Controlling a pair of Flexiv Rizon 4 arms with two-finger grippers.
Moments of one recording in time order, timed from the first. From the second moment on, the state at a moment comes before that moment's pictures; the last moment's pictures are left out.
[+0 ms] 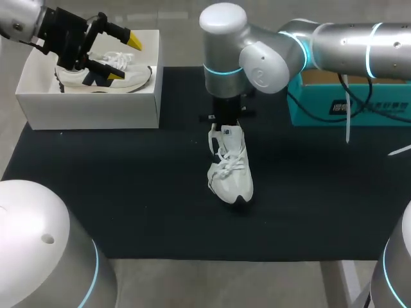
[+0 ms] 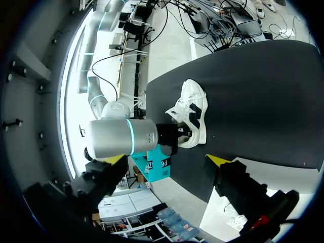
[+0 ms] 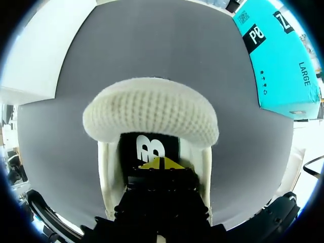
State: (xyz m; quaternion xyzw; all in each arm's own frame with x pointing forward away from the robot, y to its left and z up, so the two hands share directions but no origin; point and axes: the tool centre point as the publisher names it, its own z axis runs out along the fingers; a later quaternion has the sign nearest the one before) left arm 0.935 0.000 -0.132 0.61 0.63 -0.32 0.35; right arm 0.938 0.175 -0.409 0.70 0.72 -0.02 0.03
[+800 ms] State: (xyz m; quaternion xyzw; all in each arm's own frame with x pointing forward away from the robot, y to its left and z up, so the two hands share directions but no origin) left arm 0.935 0.000 -0.132 0.61 0.63 -0.32 0.35; right arm 0.927 0.165 -0.355 0.69 0.70 -0.12 -0.10
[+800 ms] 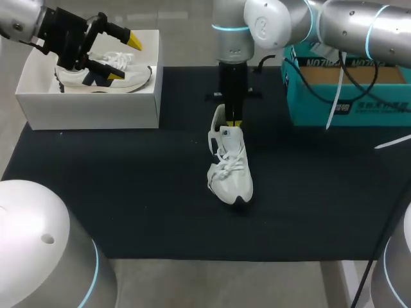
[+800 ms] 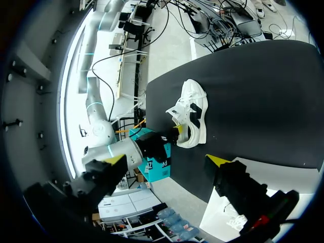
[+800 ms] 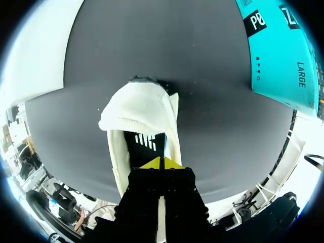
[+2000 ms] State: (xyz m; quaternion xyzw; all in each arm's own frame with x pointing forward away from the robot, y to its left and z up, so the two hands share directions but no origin) left arm 0.935 -0.001 -0.132 0.61 0.63 -0.32 0.35; right arm 0.908 0.187 -0.356 0.68 0.71 -0.14 -0.11
